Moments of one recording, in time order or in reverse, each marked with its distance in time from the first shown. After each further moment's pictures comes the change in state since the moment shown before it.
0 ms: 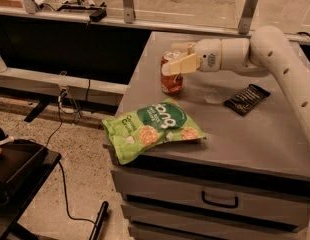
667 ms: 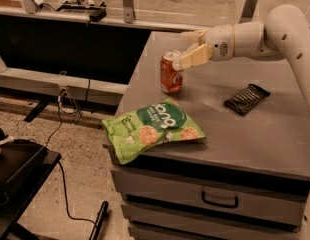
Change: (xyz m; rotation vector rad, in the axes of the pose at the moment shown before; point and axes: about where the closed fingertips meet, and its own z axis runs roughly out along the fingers) arm -0.020 -0.005 -0.031 0.039 0.100 -0.106
